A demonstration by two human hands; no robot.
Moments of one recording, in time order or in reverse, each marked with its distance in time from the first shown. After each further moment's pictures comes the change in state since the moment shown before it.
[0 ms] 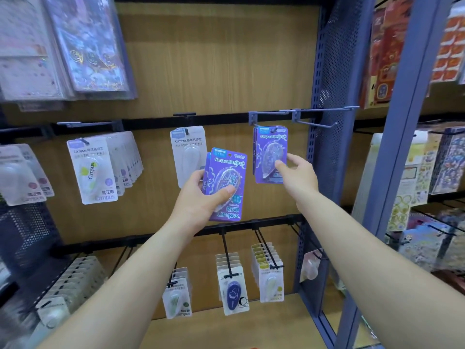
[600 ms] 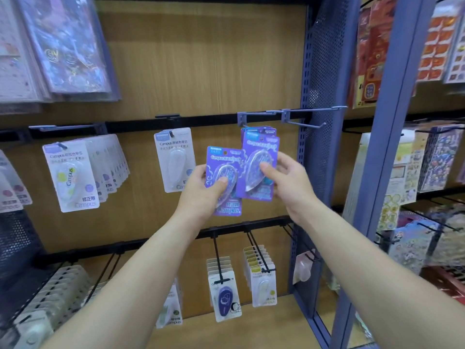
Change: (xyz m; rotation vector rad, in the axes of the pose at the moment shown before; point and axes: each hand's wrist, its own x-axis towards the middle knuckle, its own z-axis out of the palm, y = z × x) left_hand 0.023 0.005 0.032 -0.061 0.001 -0.005; right_hand -0.018 0.000 -0.011 0.378 -0.263 -0.119
